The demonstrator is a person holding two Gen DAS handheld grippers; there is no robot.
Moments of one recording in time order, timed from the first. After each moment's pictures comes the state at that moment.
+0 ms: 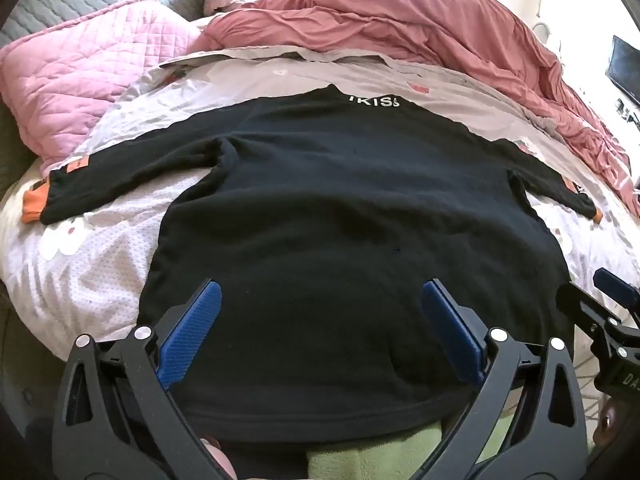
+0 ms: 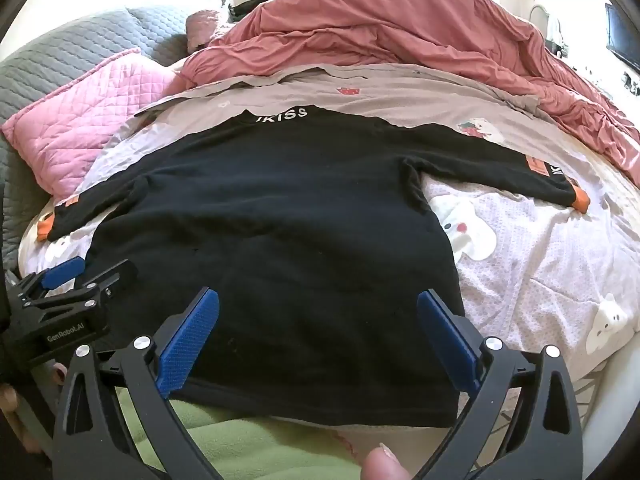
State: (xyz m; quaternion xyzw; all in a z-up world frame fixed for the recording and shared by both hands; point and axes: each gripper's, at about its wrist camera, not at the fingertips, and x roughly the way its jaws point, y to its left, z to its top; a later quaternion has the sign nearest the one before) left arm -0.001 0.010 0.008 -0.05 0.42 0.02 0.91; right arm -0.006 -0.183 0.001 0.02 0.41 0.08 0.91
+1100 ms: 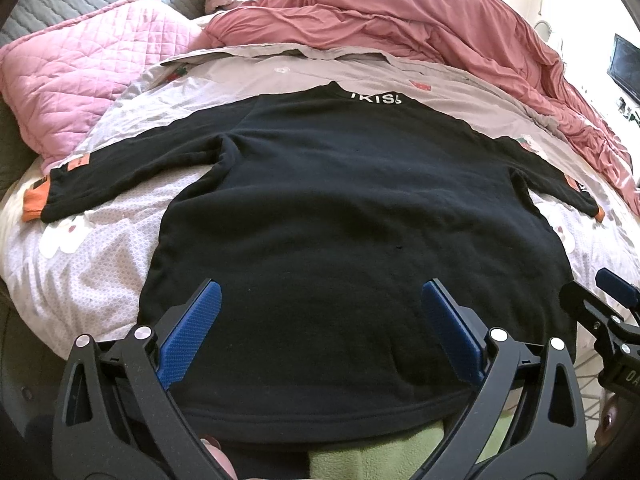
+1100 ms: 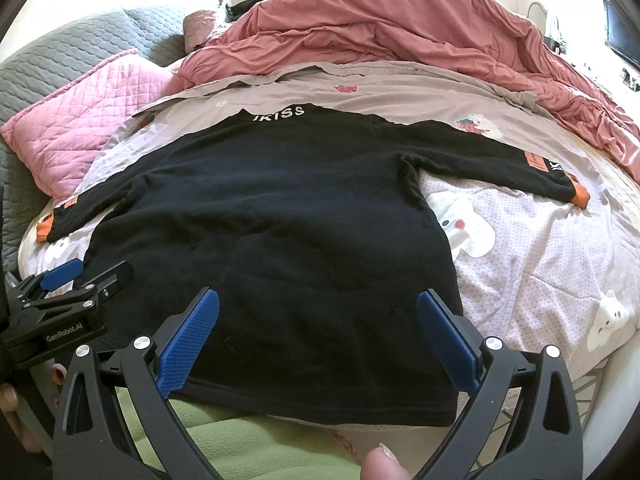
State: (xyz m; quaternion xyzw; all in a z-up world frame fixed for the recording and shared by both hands) left arm -0.003 0.013 0.005 -0.05 0.42 0.02 0.91; right arm -0.006 -0.186 -0.003 0.02 0.41 0.08 0.91
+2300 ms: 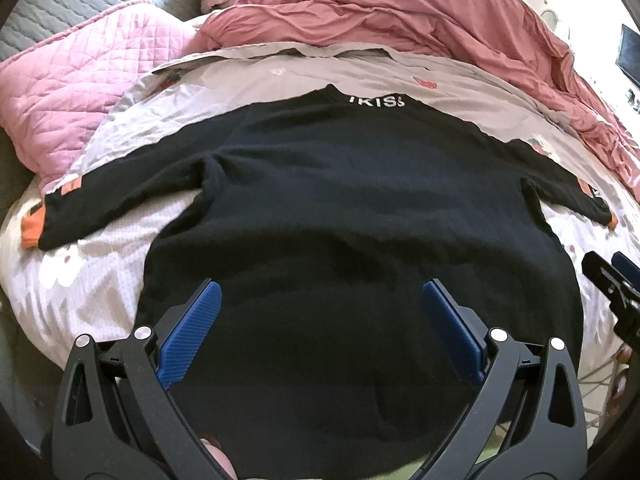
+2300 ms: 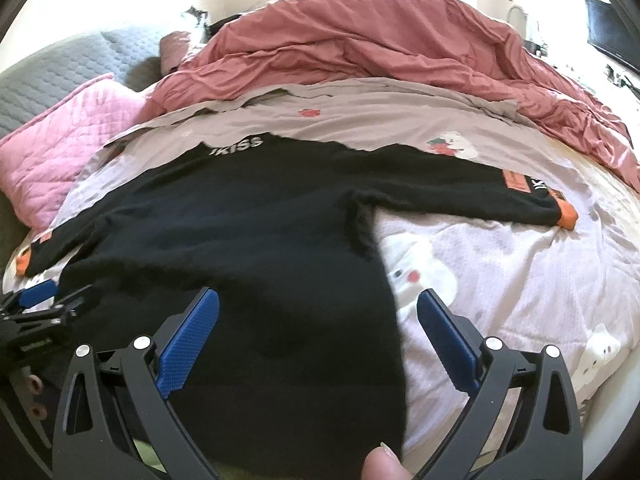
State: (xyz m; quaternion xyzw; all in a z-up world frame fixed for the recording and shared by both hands) left arm 0.037 0.000 0.012 -0.03 0.44 0.04 0.90; right arm 0.040 -0.232 0.003 0.04 0.38 0.05 0.92
